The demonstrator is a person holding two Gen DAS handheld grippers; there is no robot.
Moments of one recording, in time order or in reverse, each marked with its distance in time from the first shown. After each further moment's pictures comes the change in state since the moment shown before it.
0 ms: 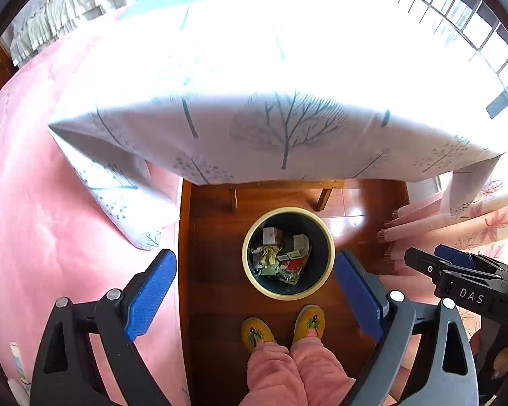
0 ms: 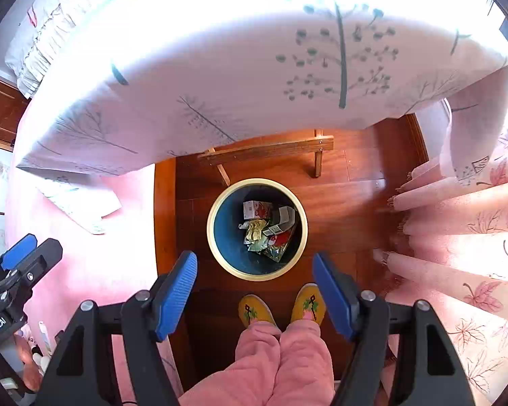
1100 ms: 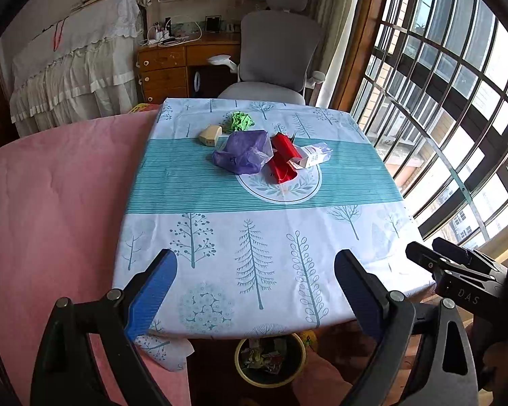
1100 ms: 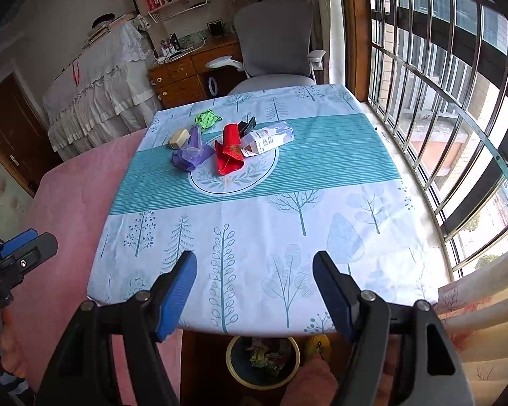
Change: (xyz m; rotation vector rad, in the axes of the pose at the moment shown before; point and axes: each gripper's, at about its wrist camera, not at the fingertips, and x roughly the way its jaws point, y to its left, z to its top) left arm -0.172 0.009 0.196 0.015 -0.339 -0.081; right arm -0.201 0.064 0.160 -0.113 -0.464 -0.008
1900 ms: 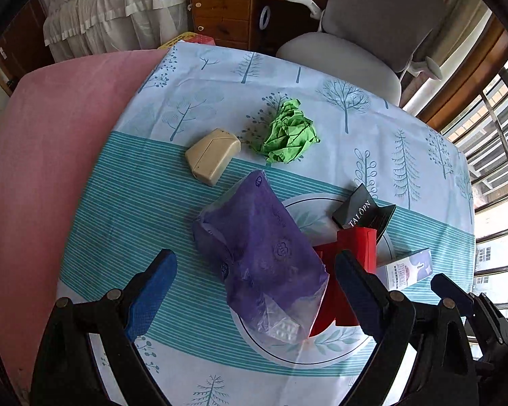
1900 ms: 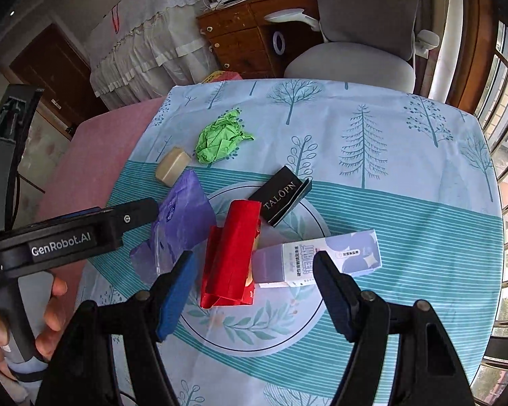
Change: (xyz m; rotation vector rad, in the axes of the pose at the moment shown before) left arm 0.315 0.009 0.187 -0.301 0.317 0.225; right arm 0.257 -0.004 0.204 -0.213 0.254 0.264
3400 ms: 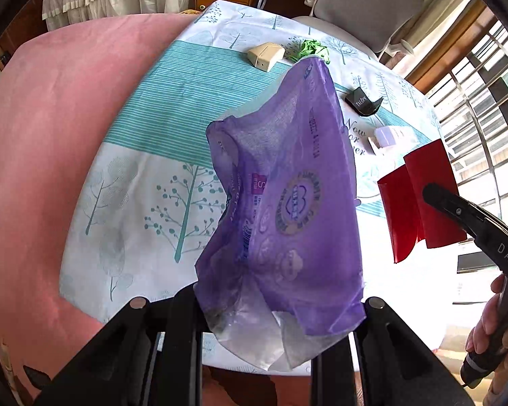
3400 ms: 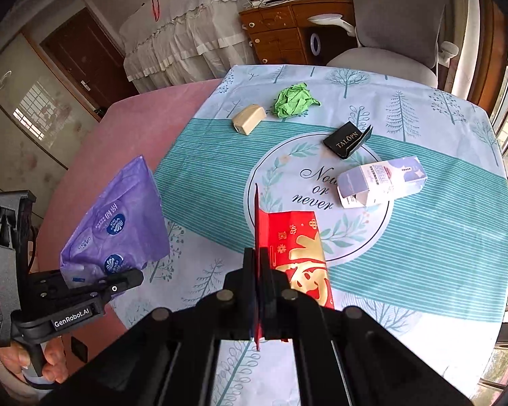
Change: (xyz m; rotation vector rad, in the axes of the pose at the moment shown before) left arm -0.075 0.108 -0.200 0.011 0.028 -0.159; right arm -0.063 0.086 -0.108 -0.072 -0.030 0.067
